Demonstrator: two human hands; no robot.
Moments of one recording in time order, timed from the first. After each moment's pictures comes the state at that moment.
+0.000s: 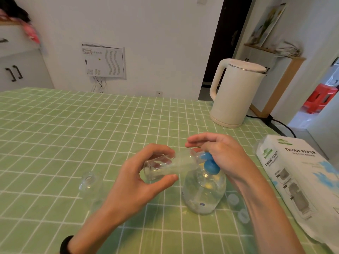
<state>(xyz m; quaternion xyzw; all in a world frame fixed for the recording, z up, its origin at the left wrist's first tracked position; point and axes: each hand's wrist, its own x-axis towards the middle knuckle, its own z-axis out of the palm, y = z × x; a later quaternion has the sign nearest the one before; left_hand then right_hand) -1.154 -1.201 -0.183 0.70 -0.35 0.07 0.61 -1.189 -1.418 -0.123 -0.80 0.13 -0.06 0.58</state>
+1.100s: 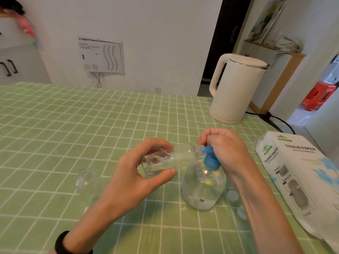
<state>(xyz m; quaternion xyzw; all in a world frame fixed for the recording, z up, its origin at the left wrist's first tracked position) -1.152 -1.200 -0.182 0.71 -0.36 0.06 0.60 -1.186 -1.415 -0.127 -0.81 0.17 -0.12 0.55</state>
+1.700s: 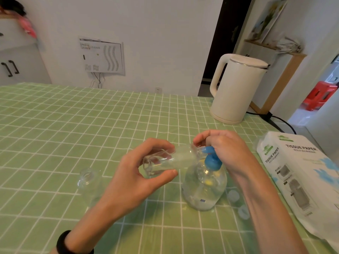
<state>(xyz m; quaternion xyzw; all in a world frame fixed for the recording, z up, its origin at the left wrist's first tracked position) -1.151 -1.199 -0.181 0.70 -0.36 0.06 0.61 -1.186 -1.415 -0.121 -0.80 0.17 -0.09 0.56</state>
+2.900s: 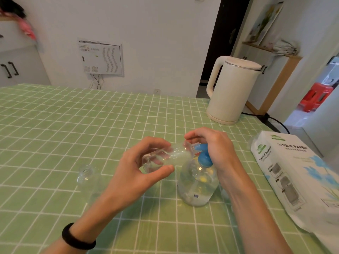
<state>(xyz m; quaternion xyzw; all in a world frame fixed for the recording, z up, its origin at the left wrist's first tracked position) -1.154 -1.205 -0.183 0.68 -0.33 0.01 0.66 -1.189 -1.404 -0.128 -0.76 0.17 -0.13 0.62</state>
